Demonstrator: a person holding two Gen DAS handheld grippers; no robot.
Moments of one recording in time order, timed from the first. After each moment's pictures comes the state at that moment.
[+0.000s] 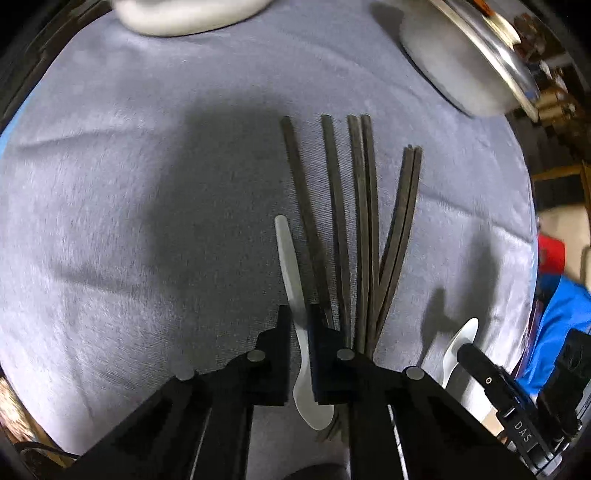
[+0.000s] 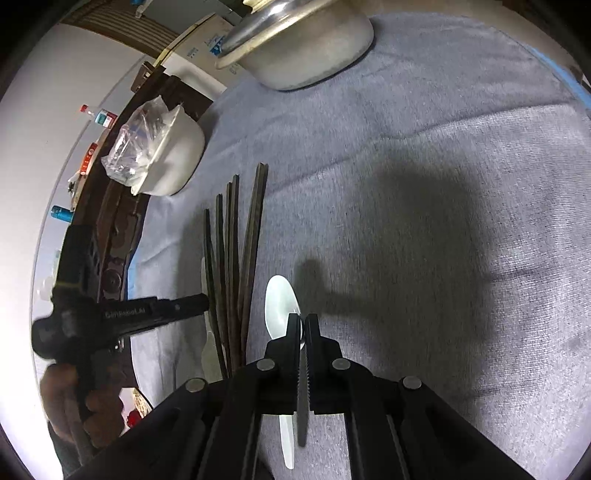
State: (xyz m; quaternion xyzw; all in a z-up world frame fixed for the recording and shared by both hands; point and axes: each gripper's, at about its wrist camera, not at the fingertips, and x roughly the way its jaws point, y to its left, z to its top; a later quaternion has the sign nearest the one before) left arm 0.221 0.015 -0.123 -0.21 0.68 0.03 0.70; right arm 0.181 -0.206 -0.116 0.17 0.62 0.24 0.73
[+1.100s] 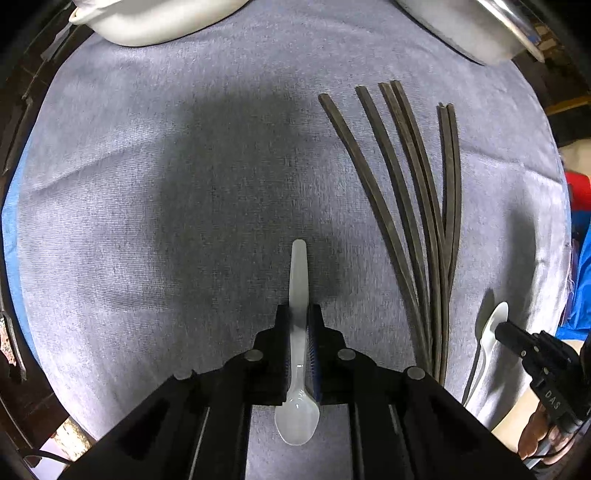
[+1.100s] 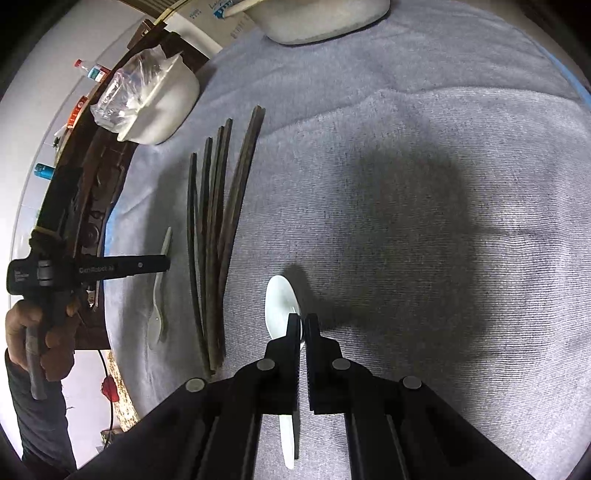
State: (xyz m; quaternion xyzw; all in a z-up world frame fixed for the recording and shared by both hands) left arm 0.216 0.061 -0.162 -0.10 0.73 0.01 0.68; right arm 0.163 -0.191 -0.129 0.11 0.66 0.25 0.70
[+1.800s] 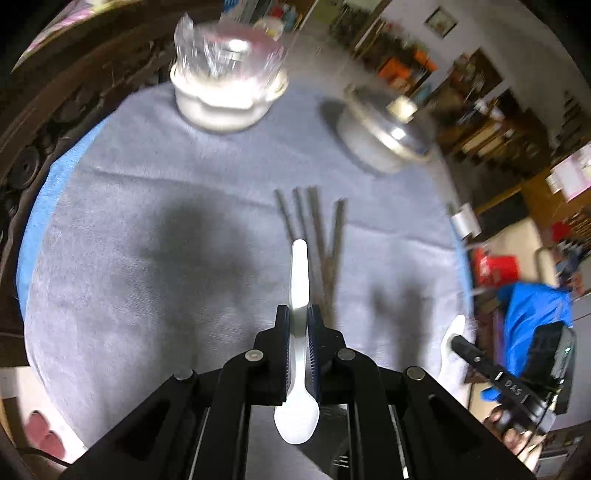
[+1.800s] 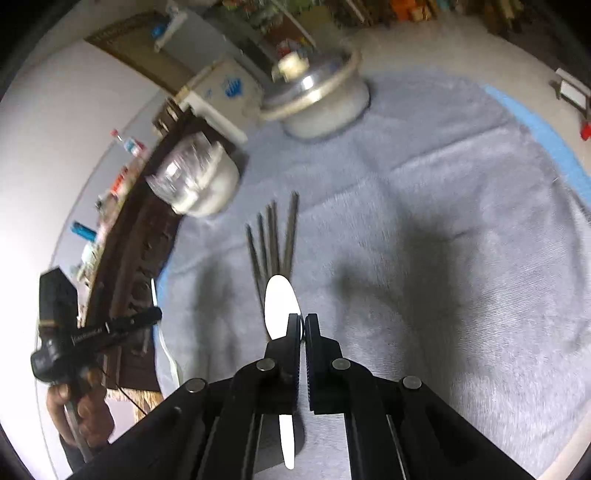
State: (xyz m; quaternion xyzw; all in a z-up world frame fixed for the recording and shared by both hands) left arm 0.078 0.064 0.000 -0.25 0.52 -0.01 0.82; right arm 0.091 -0.242 -0.020 0.21 0.52 0.23 0.80
